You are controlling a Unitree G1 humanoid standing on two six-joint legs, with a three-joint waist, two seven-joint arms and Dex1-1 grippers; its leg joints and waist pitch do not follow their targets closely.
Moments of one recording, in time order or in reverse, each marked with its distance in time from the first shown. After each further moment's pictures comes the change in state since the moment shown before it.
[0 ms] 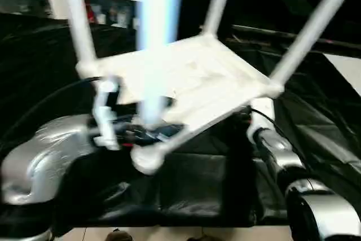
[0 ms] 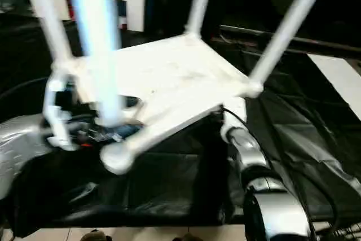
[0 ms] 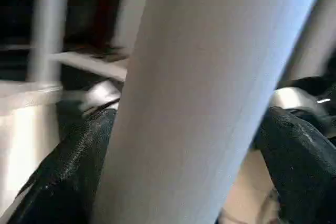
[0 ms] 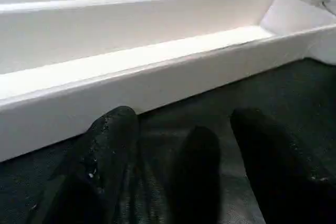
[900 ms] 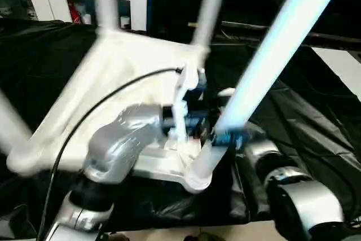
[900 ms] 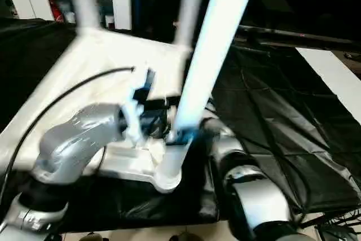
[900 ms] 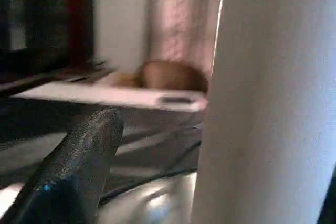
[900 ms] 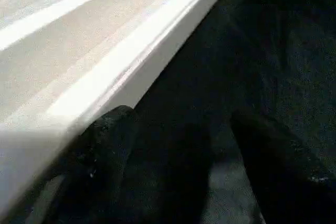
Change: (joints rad) left arm -0.230 -0.202 -0.293 0.239 0.289 -0.302 0.181; right arm -0.120 0.127 0.059 0.032 -0.060 -0.006 0.101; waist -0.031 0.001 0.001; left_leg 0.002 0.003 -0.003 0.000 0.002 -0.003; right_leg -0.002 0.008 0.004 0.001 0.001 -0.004
